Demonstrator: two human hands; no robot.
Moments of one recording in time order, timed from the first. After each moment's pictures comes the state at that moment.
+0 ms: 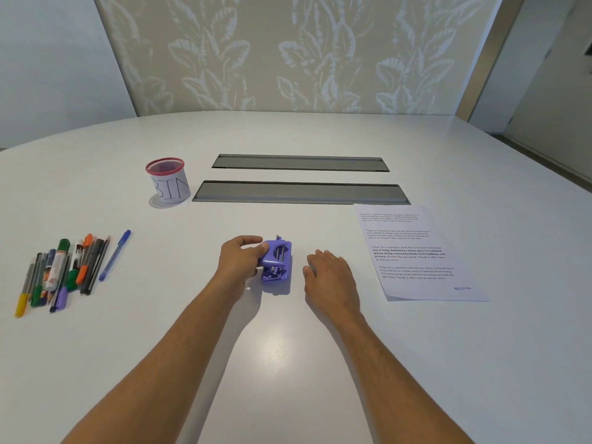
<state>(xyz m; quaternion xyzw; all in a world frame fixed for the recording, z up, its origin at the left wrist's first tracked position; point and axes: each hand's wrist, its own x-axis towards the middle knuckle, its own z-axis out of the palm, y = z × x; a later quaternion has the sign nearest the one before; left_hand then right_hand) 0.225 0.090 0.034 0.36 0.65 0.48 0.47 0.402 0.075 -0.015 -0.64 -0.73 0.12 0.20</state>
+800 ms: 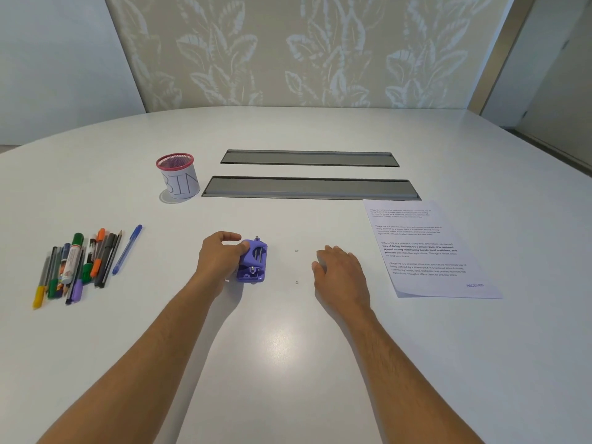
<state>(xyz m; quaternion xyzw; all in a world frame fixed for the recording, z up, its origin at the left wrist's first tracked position) 0.174 0.090 0.029 0.37 0.70 0.45 0.41 0.402 0.079 -0.019 -0.65 -0.72 0.12 0.23</state>
